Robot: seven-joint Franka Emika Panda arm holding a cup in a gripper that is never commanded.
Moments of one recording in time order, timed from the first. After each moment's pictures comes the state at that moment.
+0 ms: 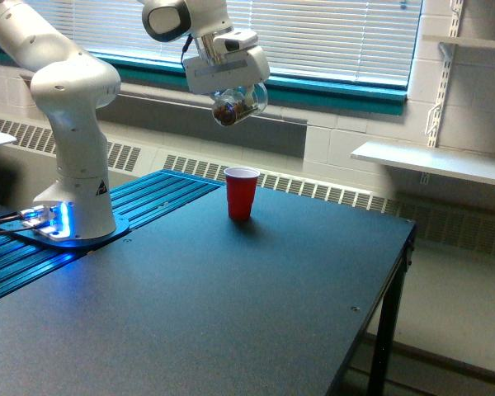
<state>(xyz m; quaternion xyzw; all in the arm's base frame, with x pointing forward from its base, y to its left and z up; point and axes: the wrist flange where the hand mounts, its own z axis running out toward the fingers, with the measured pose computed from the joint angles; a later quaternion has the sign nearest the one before) 0.269 0.146 0.418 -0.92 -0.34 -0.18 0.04</state>
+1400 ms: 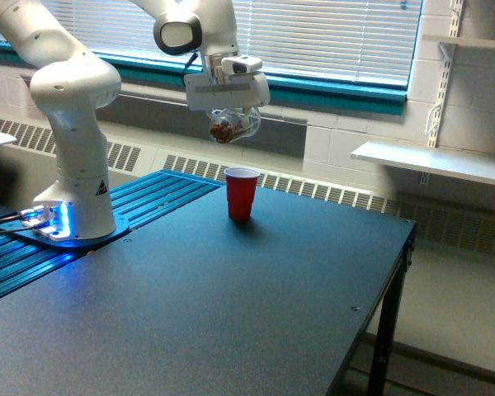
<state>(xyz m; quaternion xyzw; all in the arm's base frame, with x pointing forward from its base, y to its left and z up) 0.262 0.175 0.372 -0.91 -0.39 -0.10 0.01</state>
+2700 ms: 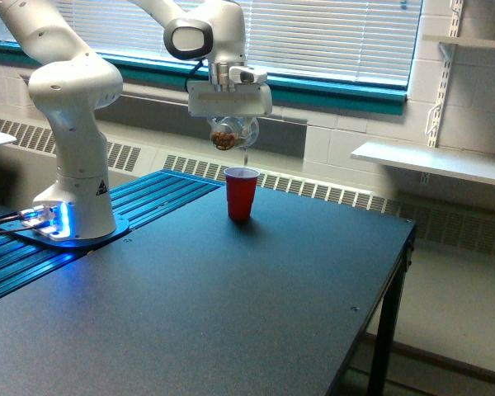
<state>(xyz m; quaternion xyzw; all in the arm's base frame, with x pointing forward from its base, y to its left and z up) 0.266 0.196 0.352 -0.90 -0.43 -0.06 -0.03</state>
